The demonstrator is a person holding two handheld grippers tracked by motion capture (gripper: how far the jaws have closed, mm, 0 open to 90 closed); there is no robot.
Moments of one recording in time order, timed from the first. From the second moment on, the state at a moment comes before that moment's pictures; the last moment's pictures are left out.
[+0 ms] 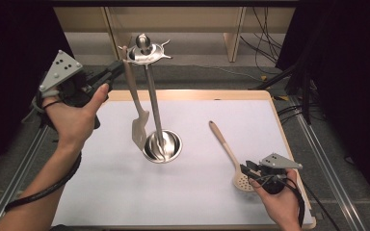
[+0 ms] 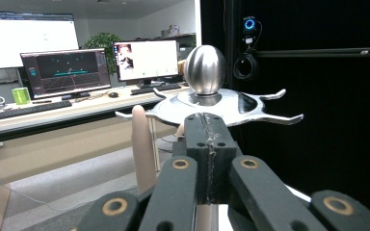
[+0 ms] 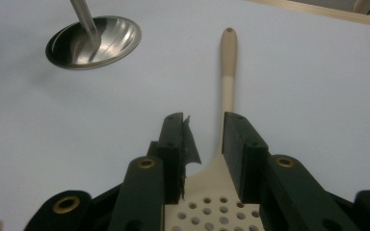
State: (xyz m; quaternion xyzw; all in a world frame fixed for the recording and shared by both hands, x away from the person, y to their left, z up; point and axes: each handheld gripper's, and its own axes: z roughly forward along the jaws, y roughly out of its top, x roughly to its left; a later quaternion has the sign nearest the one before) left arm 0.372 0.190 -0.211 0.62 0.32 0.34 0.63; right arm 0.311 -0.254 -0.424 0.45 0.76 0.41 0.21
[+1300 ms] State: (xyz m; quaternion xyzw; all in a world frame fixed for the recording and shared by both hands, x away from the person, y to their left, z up) left arm 0.339 0.265 -0.270 0.58 0.40 0.31 0.64; right arm 0.319 -0.252 -0.423 0.47 0.75 0.41 0.19
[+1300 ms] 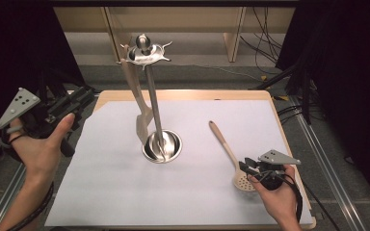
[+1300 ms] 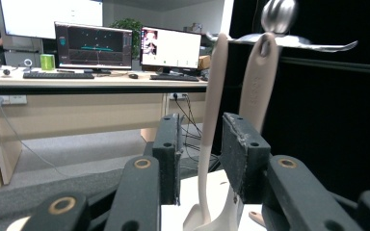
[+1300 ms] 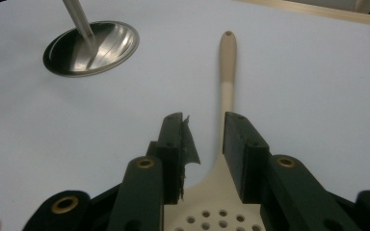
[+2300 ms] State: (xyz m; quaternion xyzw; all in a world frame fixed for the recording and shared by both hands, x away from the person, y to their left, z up) left arm 0.337 0.267 -0.286 0.58 0.41 0.32 0.62; right arm 0.352 -0.247 -0.420 0.52 0.78 0.33 0.15
